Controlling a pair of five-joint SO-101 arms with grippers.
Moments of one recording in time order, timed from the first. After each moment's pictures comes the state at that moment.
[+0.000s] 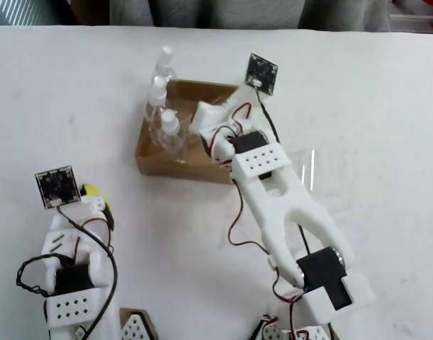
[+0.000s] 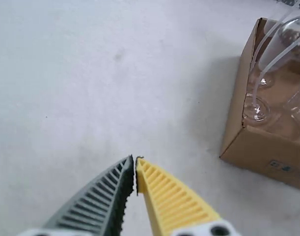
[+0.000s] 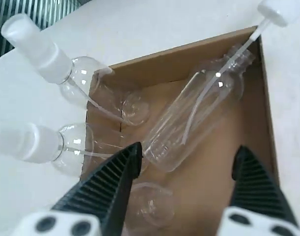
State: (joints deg) left arm -18.2 -89.3 97.6 35.1 7.1; right arm -25.4 -0.7 20.3 30.2 -38.5
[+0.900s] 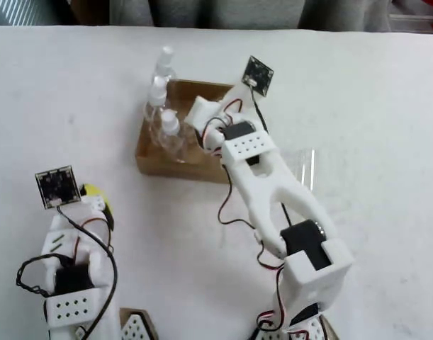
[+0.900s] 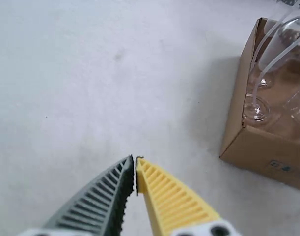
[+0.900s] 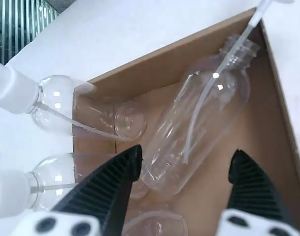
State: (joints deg) left arm -18.2 -89.3 97.6 35.1 7.1; right arm -25.1 12.8 10.4 28.9 -45.2
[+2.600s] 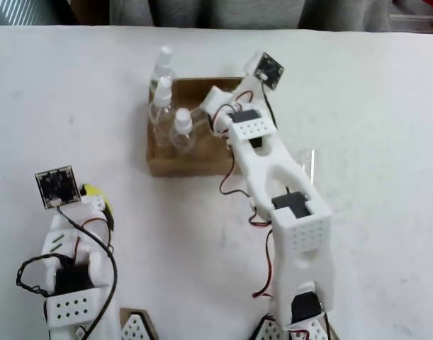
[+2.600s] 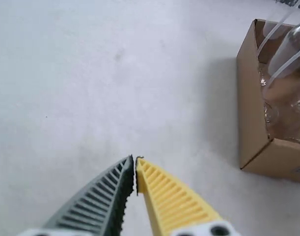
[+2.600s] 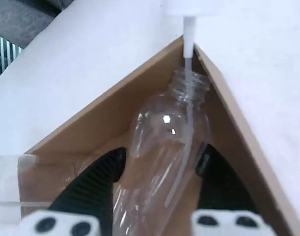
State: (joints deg) left arm -18.2 -89.3 97.6 35.2 7.1; right arm -19.2 34.2 -7.9 26.6 -45.2
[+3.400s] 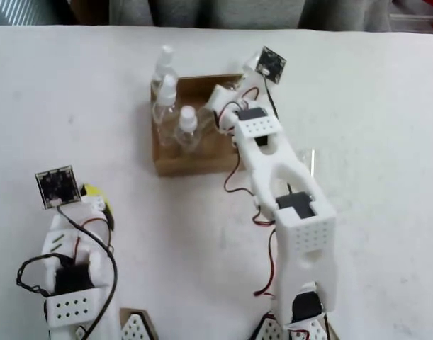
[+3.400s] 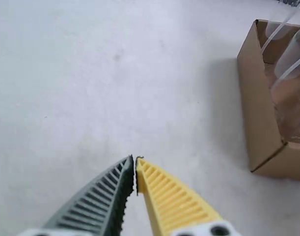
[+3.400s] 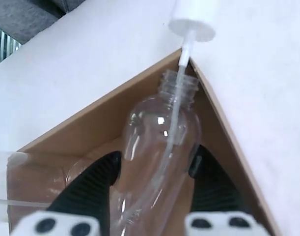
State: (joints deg) left arm -18.0 -89.3 97.6 35.2 7.1; right arm -17.1 32.9 -7.8 26.6 -37.5
